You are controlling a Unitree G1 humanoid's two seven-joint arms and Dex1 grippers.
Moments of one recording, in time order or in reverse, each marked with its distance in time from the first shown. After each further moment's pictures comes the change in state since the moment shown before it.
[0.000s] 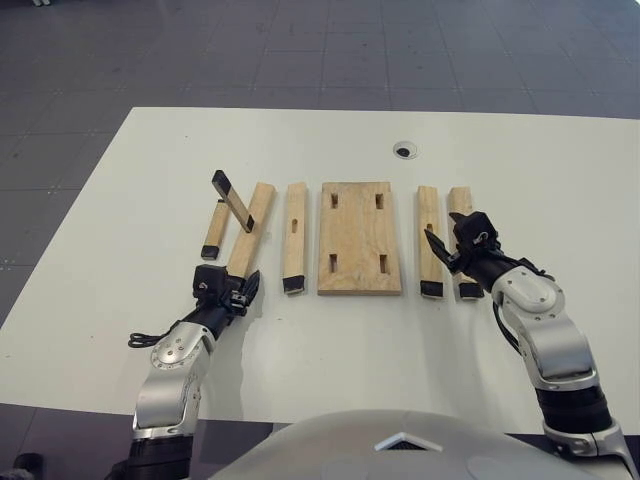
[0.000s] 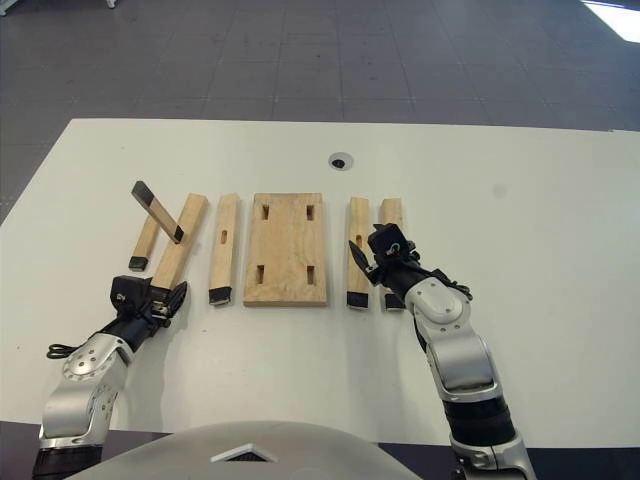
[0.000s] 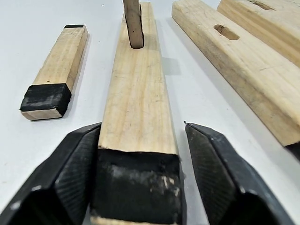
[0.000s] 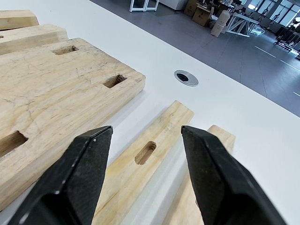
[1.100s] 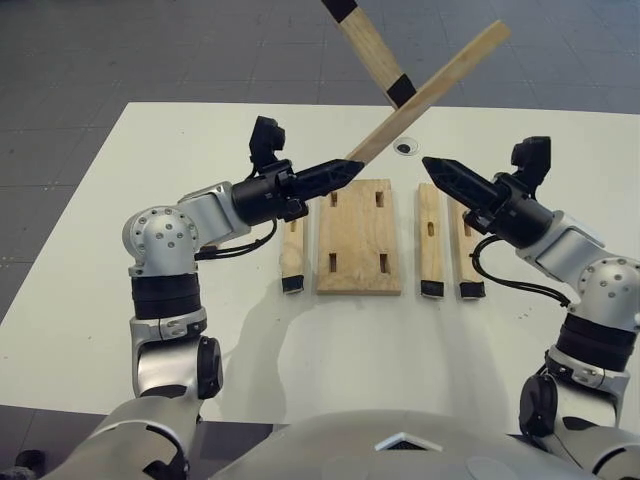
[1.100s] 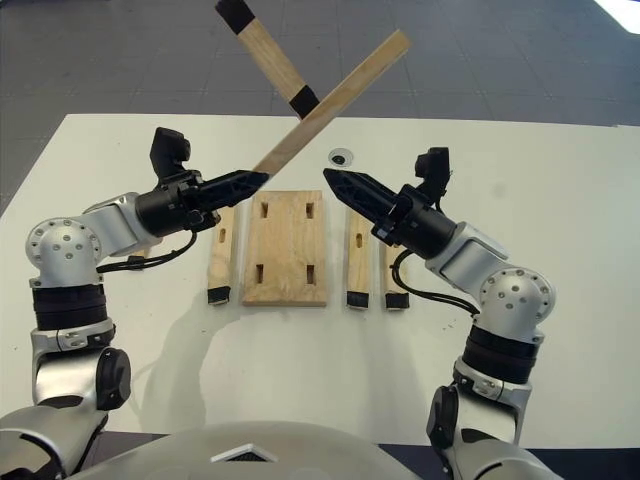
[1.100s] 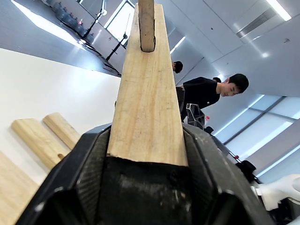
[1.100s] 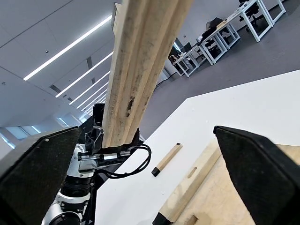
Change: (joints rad) left arm -0.832 0.012 0.075 0.223 -0.883 0.844 -0.463; right arm -0.358 0.106 -0.482 0.163 1.179 0.607 0.165
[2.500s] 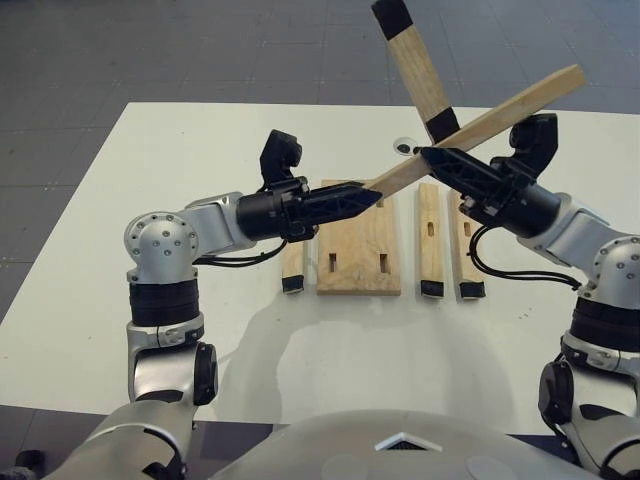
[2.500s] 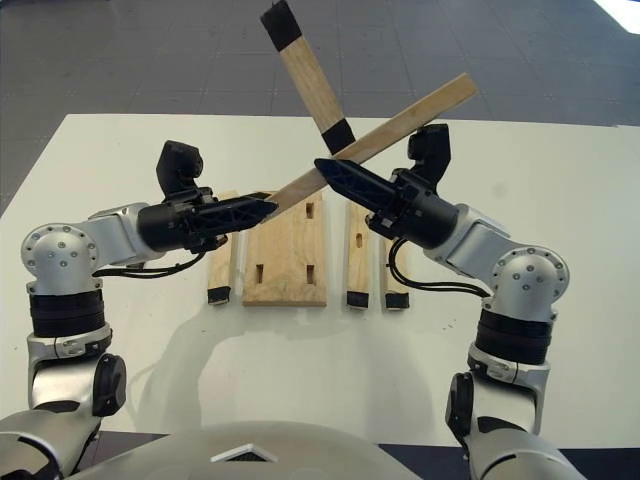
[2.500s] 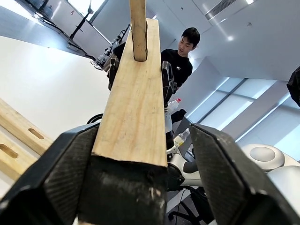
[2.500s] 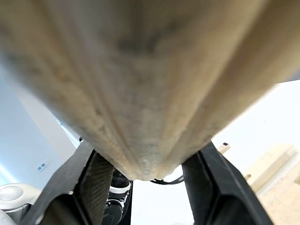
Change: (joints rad) left arm 0.028 0.034 -0.042 -0.057 -0.079 0.022 -0.047; right arm -0.061 -0.125 0.095 0.065 0.203 0.003 0.038
